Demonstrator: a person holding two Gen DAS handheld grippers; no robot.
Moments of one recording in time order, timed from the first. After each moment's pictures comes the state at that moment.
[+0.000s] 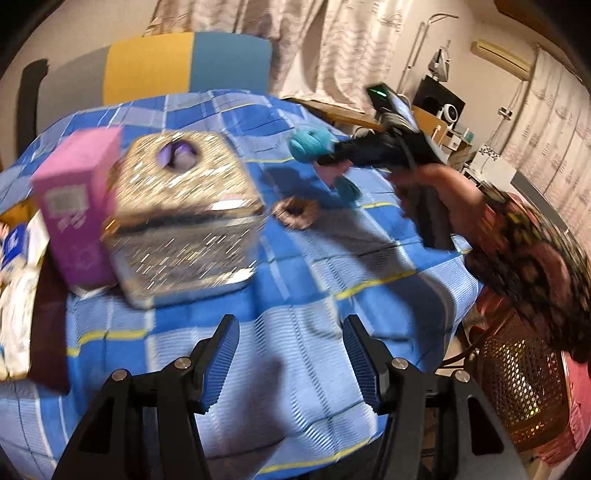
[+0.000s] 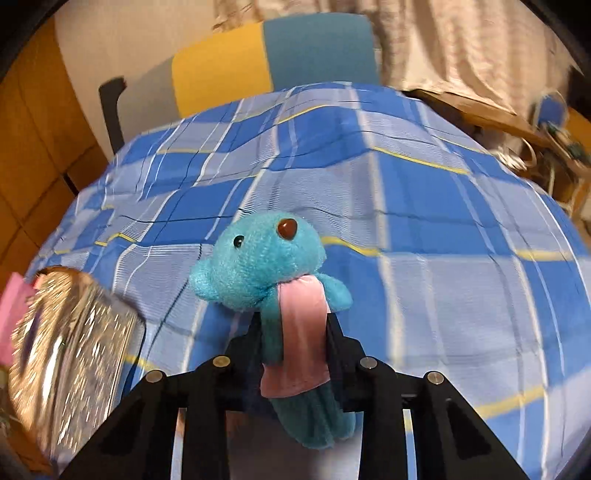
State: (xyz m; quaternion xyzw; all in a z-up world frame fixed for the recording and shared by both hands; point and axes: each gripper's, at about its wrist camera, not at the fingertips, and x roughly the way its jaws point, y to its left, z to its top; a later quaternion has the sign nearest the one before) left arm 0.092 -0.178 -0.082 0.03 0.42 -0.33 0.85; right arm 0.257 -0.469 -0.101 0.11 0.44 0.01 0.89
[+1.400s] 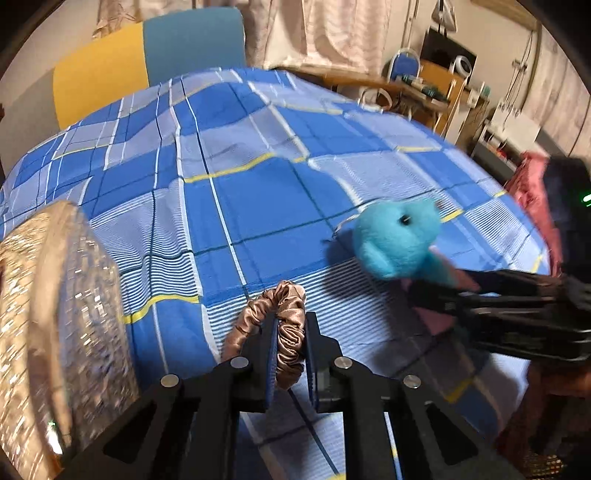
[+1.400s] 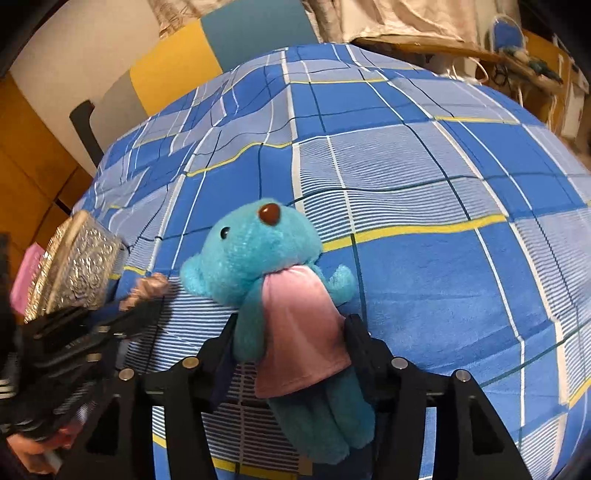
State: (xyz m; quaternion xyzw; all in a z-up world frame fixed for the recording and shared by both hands) left arm 0.197 -0.330 -0.114 0.11 0.45 -0.30 0.83; right arm 0.158 -0.511 -0.140 0.18 0.48 -0.01 0.86
